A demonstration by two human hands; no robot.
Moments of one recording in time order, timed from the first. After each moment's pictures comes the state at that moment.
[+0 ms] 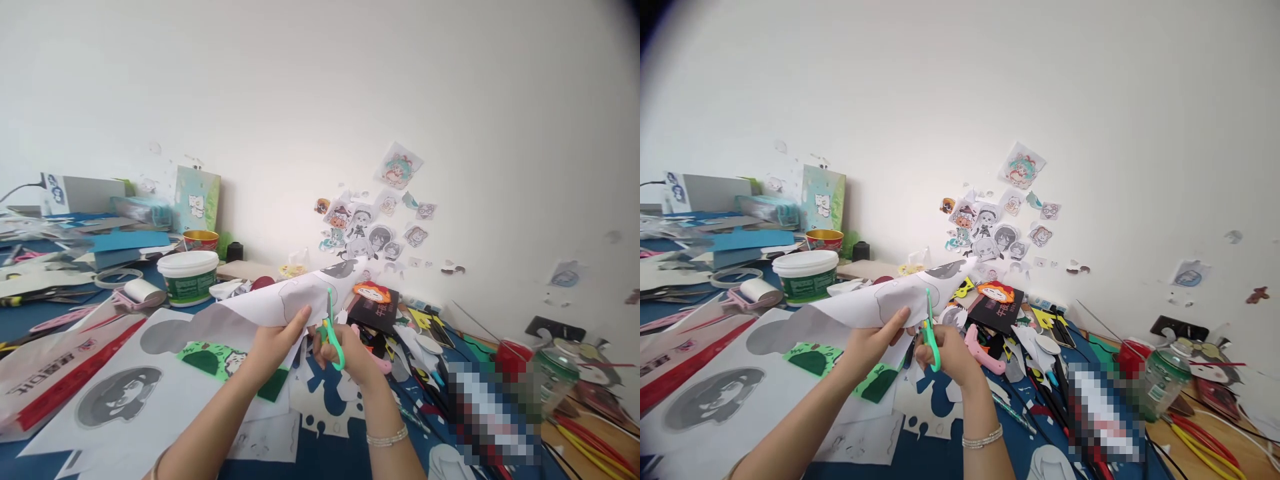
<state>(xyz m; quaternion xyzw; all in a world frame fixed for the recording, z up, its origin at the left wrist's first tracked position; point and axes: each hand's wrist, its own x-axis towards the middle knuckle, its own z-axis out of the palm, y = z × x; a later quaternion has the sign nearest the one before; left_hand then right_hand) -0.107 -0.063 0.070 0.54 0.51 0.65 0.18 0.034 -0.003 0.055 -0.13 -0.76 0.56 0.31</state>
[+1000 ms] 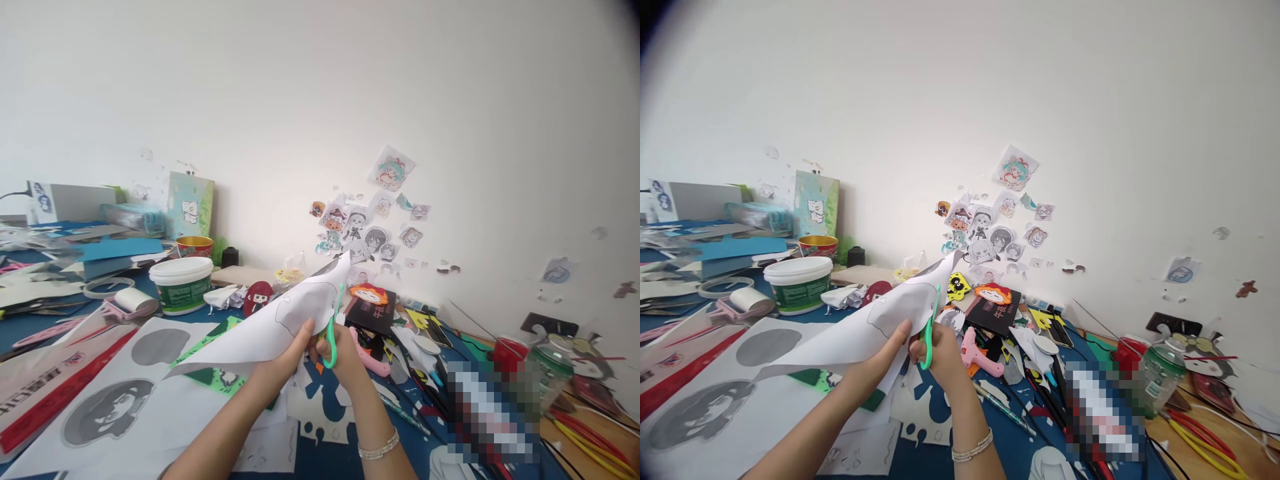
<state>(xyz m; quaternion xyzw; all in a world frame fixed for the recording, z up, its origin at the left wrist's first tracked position) -0.092 -0.065 0.059 0.48 0.58 0.64 0.14 0.021 -0.002 0.046 -0.14 -0.74 0.50 0.42</state>
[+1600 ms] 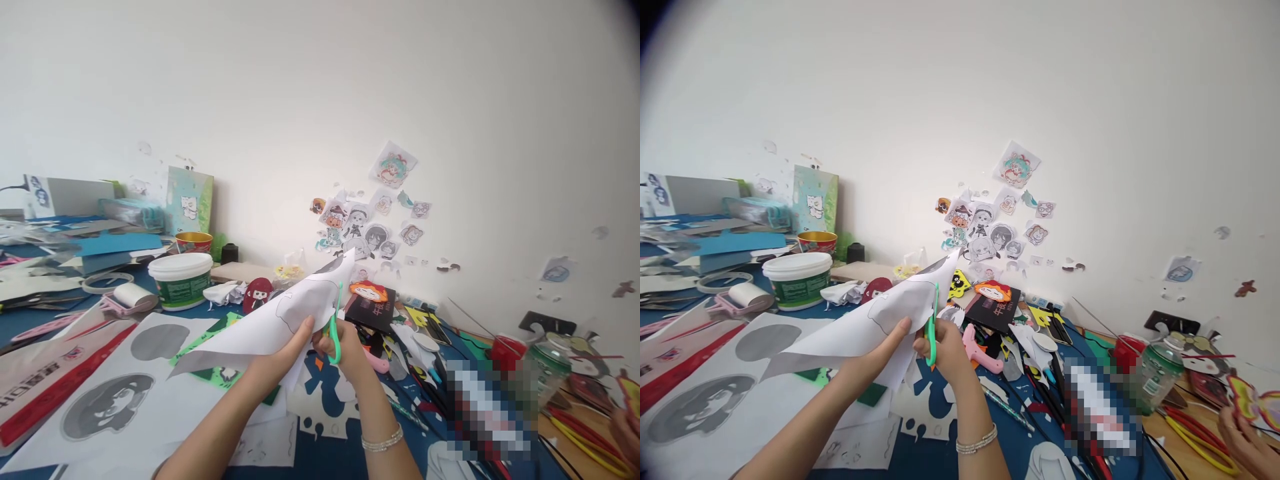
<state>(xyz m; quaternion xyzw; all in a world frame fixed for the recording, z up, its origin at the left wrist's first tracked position) -0.101 -0.058 0.050 0.51 0.57 0.63 0.09 0.028 0.006 0.042 -0.17 -0.72 0.52 0.43</state>
